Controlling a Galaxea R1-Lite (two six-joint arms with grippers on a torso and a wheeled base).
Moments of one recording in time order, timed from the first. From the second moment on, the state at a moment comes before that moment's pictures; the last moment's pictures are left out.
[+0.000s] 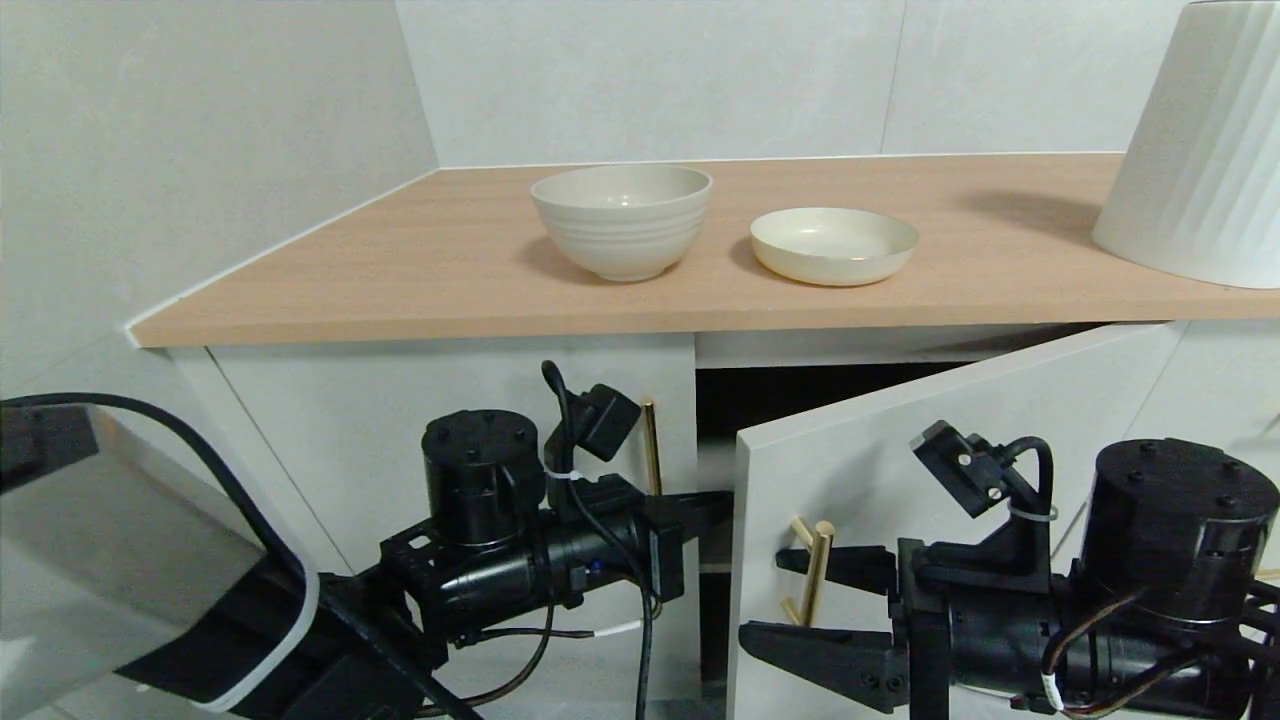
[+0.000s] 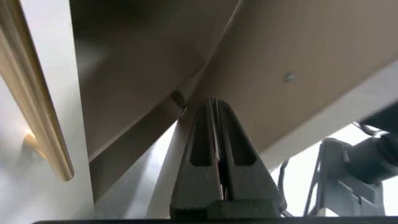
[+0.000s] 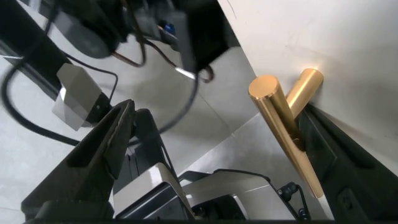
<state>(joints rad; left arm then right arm) -0.66 1.96 -0.64 -1.15 -0.42 -0.30 0.76 1.65 -0.42 -1.08 0.51 0.40</state>
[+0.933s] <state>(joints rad) -0.75 2.11 -0.63 -1.47 -0.37 -0.30 0.74 1.64 -0.40 -1.08 0.48 0.37</state>
